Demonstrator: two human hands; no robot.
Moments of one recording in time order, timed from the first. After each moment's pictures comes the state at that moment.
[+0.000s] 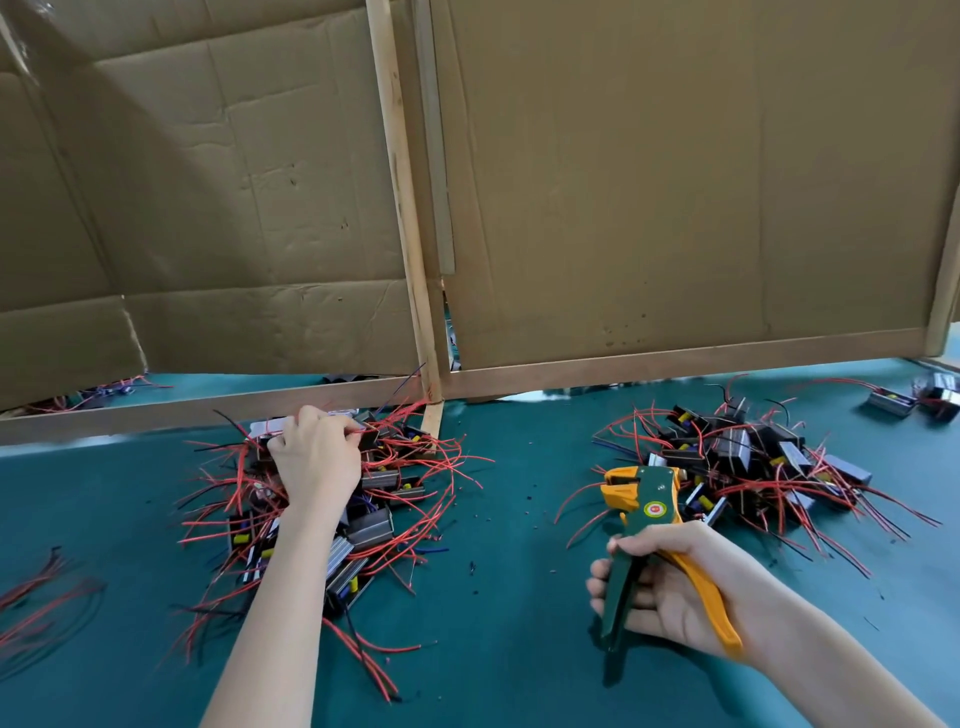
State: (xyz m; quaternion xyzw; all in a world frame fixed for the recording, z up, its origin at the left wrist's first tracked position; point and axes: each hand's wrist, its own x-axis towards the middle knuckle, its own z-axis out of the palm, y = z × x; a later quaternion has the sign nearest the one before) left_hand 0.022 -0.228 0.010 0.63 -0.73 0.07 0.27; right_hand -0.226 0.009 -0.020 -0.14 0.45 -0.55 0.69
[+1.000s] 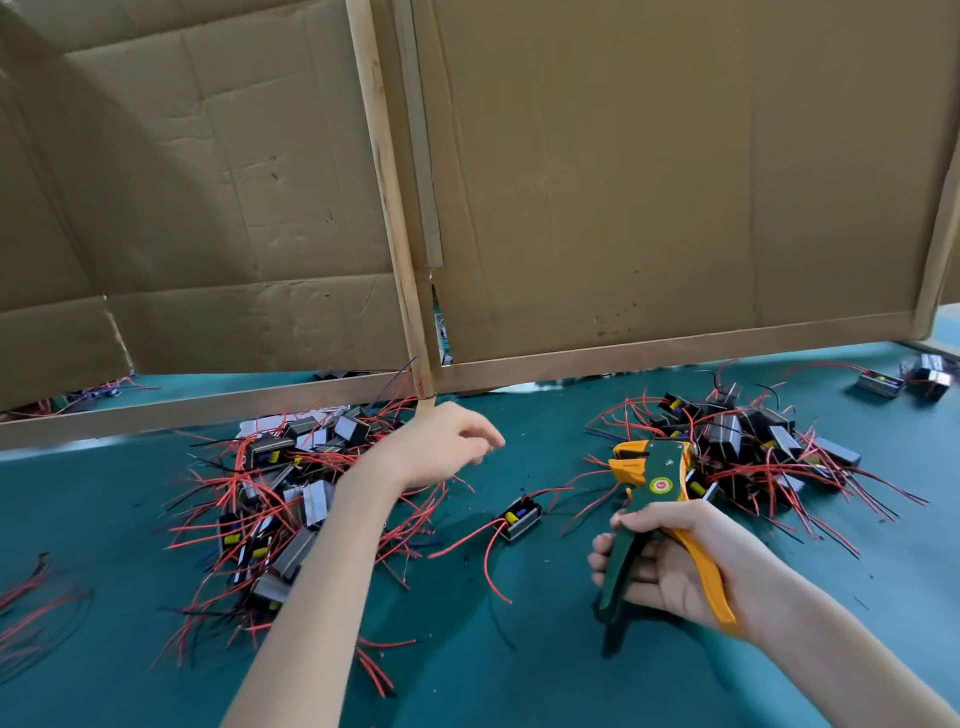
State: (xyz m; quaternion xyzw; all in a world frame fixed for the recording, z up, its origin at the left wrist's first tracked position) left_hand -0.046 -0.158 0.060 0.34 -0.90 -0.25 0.08; right_hand -0.236 0.006 -0.026 -0.14 0.45 -0.59 0.66
